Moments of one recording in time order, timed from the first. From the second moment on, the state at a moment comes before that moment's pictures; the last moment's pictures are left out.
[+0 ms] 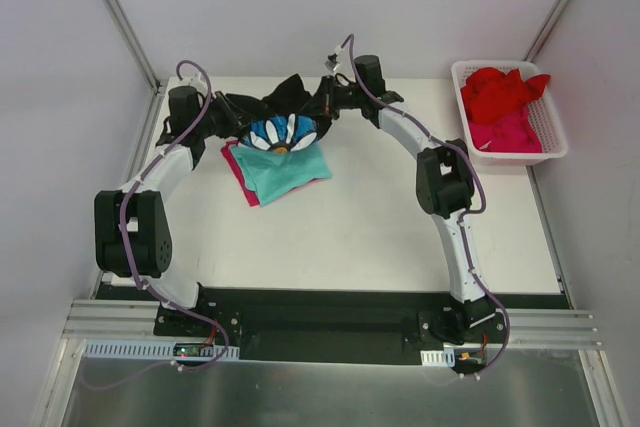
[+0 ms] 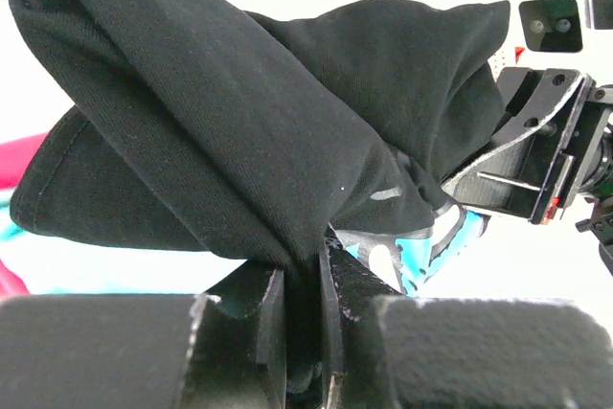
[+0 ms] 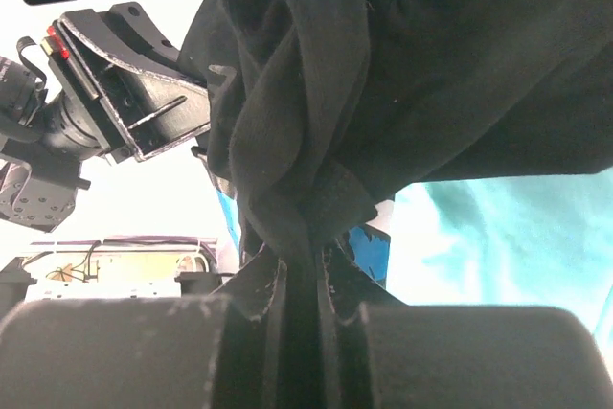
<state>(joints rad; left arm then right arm) 0.00 1.59 1.06 0.09 0.50 -0.70 0.45 2.40 2.07 -0.11 -0.97 0.79</state>
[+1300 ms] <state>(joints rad) 0.03 1.63 1.05 0.10 0.52 -0.67 0.43 2.42 2.01 -0.06 -1.01 0.84</state>
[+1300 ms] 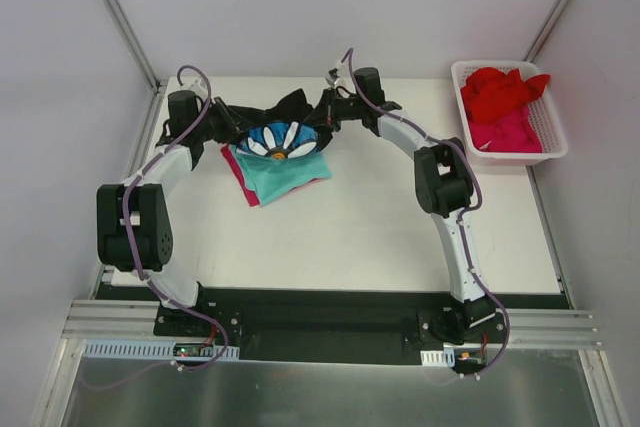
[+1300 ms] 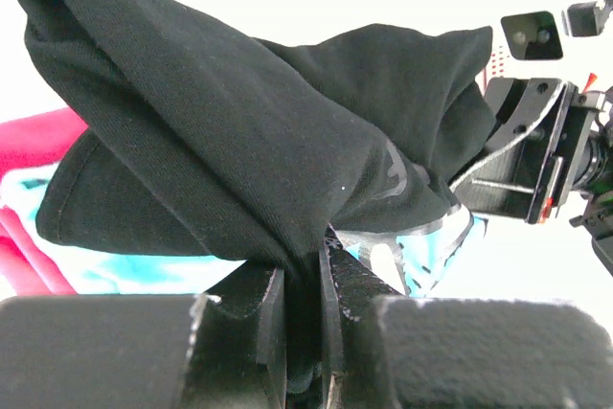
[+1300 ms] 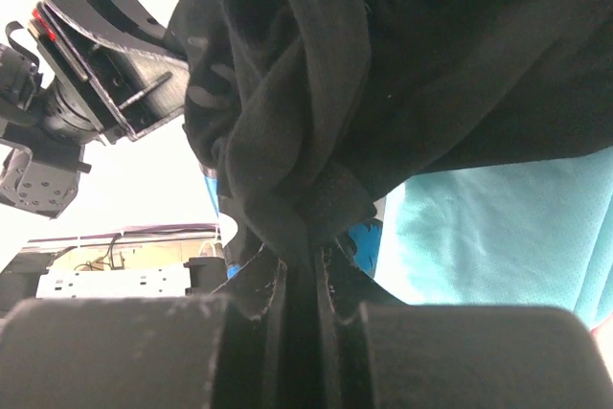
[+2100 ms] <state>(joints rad) 0.06 1.60 0.91 0.15 0.54 -0.67 0.44 2.43 1.99 -0.09 -1.04 0.82</state>
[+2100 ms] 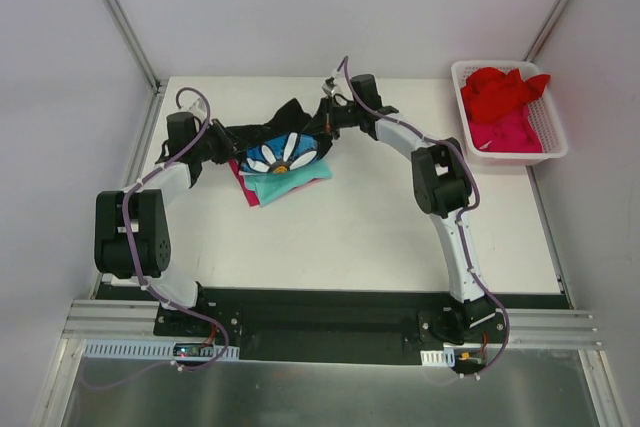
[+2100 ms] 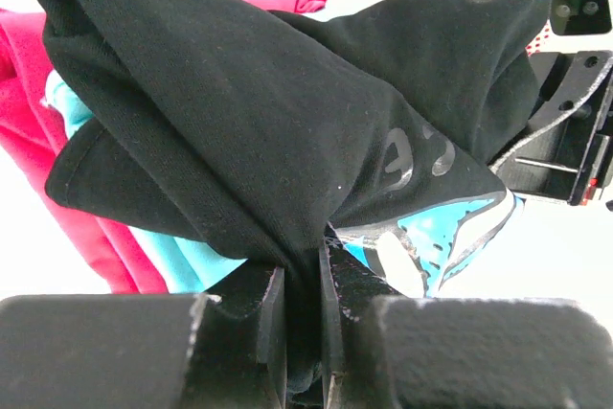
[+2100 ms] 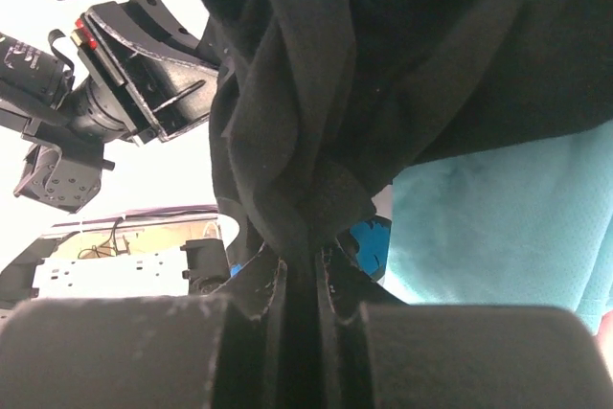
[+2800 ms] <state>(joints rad) 0.05 1.57 0.63 0.37 0.55 -0.76 0.45 2.43 1.85 -0.17 -1.04 0.70</state>
